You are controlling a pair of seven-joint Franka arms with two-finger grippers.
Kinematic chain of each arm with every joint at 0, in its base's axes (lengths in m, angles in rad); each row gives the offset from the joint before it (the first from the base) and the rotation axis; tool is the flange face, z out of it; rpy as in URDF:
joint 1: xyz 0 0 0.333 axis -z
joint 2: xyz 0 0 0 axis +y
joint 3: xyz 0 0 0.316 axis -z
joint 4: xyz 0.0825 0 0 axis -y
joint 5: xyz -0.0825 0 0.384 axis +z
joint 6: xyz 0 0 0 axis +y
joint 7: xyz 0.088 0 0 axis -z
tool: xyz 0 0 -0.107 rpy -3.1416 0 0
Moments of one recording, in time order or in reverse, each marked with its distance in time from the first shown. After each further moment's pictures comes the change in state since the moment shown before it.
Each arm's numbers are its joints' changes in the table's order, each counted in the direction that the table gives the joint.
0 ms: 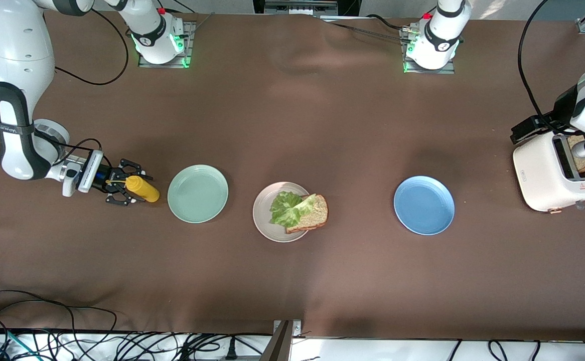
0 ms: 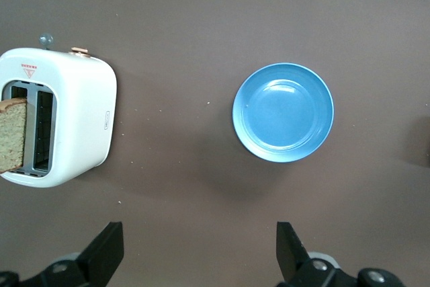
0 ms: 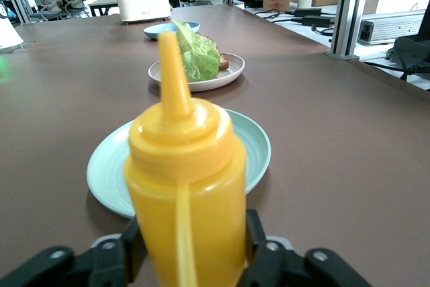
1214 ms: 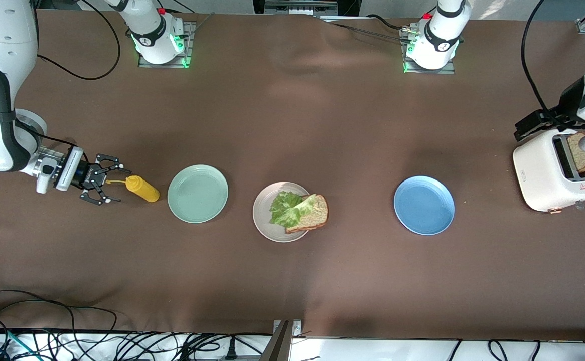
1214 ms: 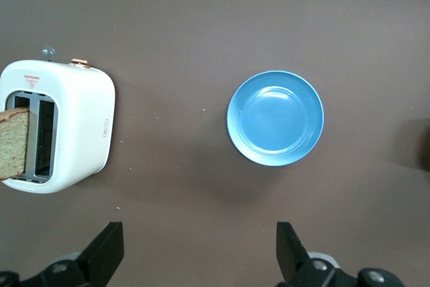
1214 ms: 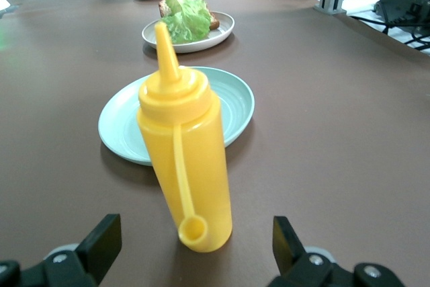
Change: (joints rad) left arm 0.013 -0.007 0.002 0.029 0.000 0.002 0.003; right arm -0.001 -0.052 0.067 -0.002 -0.129 -0.063 0.086
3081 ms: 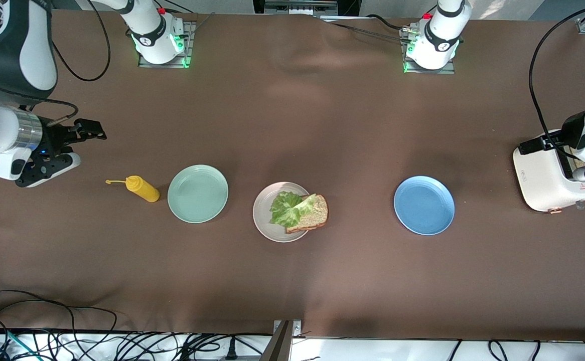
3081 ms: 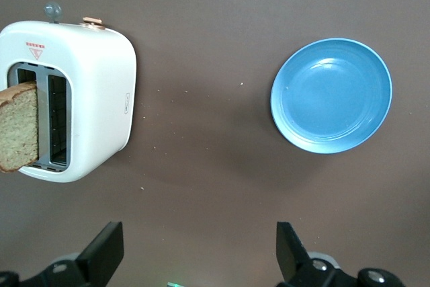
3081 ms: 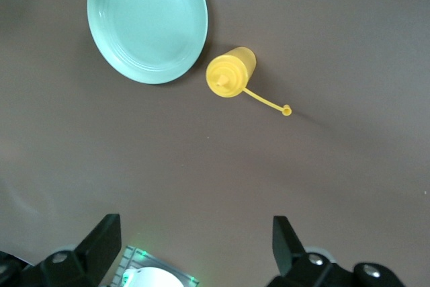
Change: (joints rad) left arm 0.004 0.135 -0.115 0.021 0.000 0.056 0.079; right arm -0.407 -0.376 0.118 0.320 -1.121 0.207 1.864
